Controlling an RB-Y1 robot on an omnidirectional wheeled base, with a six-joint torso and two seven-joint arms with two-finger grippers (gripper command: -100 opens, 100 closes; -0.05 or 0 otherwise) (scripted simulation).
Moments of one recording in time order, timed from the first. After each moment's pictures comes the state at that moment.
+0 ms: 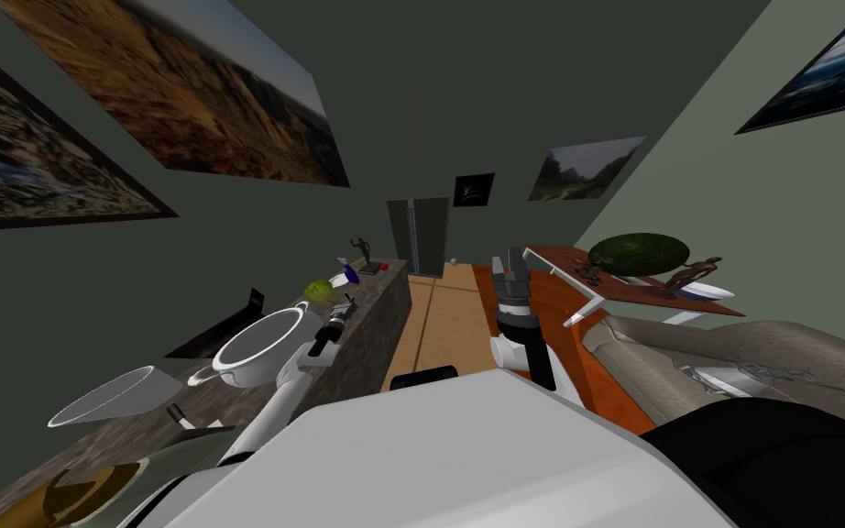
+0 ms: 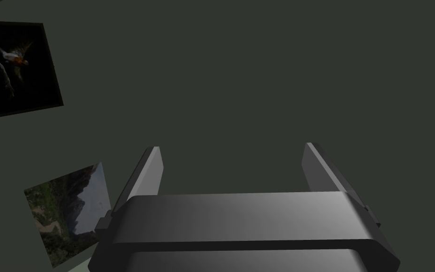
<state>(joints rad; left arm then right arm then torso) -0.09 0.46 -0.02 -1.12 -0.07 -0.33 -1.00 0.49 0.02 -0.06 -2.33 0.09 -0.53 0.05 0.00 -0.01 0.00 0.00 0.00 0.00</state>
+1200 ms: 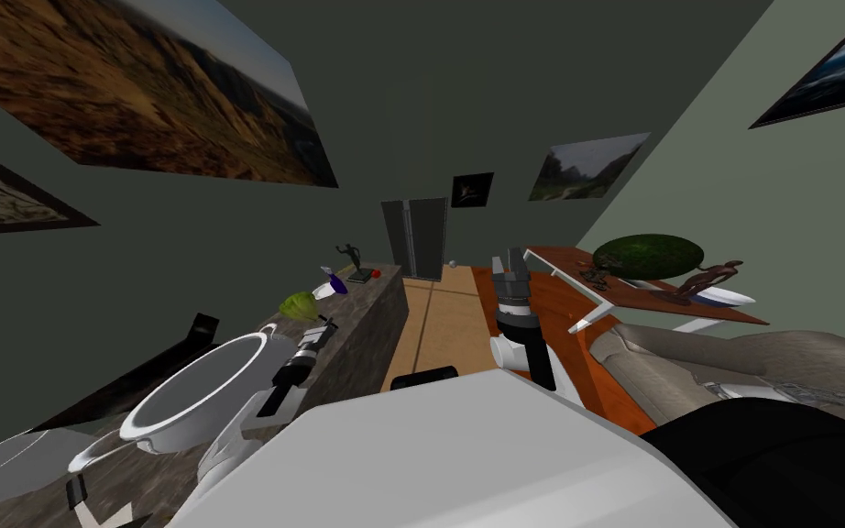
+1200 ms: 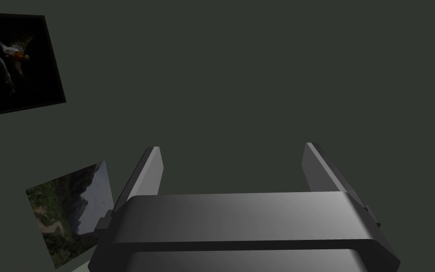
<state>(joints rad) 0.24 0.49 0.14 -1.29 -0.19 -0.49 -0.84 0.49 0.02 -0.06 -2.33 0.09 -0.53 0.05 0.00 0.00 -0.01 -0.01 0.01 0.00</state>
